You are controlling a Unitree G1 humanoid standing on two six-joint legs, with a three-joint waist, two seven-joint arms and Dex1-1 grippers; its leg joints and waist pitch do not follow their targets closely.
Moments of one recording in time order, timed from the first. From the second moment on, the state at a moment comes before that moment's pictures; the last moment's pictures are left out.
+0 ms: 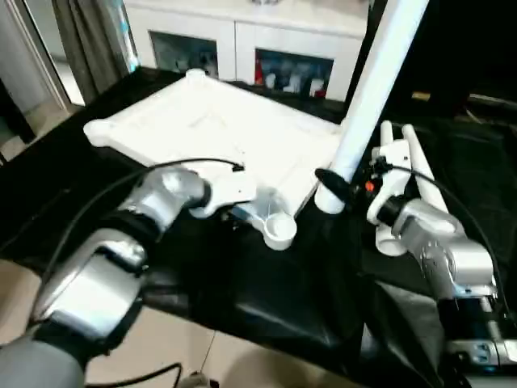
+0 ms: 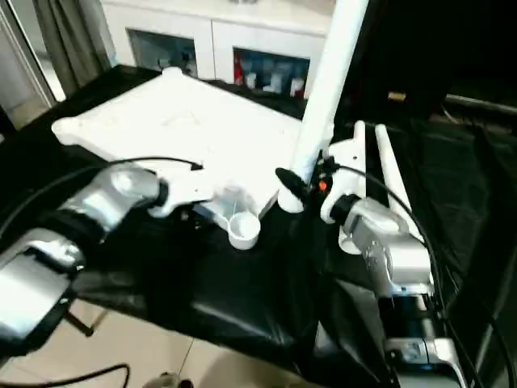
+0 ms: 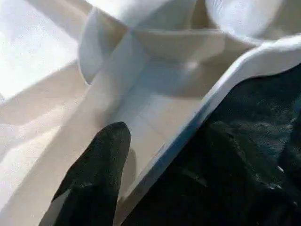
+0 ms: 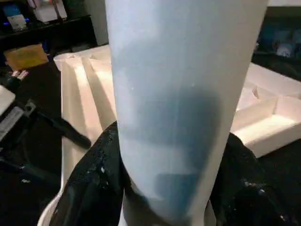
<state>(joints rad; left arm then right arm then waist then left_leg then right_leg) -1.01 0.32 -0.54 1.18 0.27 -0.18 -0.89 -0.43 -0.30 -0.05 0.19 0.35 0.42 0.58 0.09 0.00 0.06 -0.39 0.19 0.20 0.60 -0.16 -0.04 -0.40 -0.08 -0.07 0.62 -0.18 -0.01</state>
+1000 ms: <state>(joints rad) -1.11 0.31 -0.63 1.24 0.45 -0.21 -1.19 -0.43 -0.32 0.00 0.20 0.30 0.40 0.60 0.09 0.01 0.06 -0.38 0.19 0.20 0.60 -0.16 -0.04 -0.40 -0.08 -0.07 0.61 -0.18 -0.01</state>
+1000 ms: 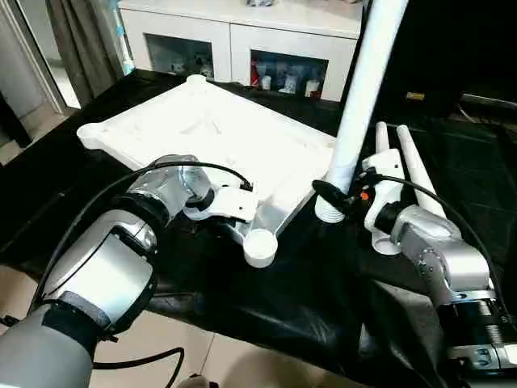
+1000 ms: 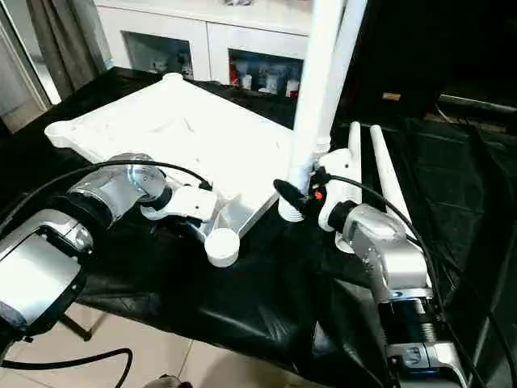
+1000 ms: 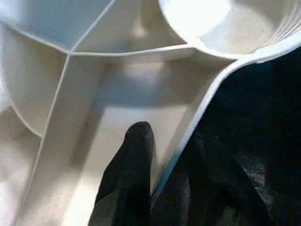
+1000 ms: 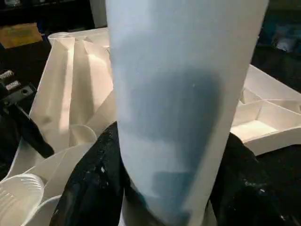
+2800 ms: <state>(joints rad) -0.85 0.28 -0.28 1.05 0.14 -0.11 -1.17 -0.42 -0.25 -0.03 0.25 0.31 0.41 0.54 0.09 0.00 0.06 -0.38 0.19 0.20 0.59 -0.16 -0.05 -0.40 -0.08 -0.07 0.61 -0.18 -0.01</state>
